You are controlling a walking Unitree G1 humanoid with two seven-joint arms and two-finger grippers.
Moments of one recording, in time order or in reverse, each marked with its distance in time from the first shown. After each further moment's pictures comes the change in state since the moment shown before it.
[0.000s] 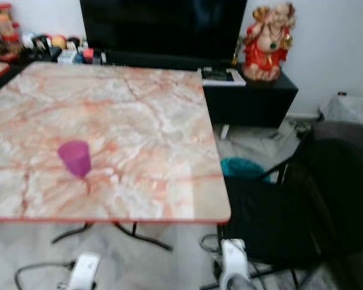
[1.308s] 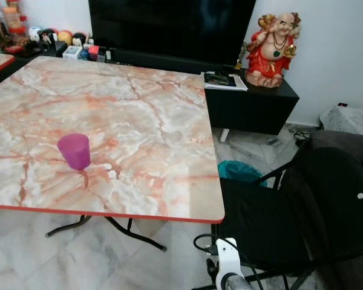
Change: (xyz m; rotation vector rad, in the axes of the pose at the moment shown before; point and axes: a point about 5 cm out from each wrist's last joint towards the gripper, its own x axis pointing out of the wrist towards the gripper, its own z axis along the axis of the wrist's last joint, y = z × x) left arm -0.194 0.273 0.149 -0.334 -0.918 1.670; right arm 0.000 0.002 -0.001 -0.035 0.015 0.026
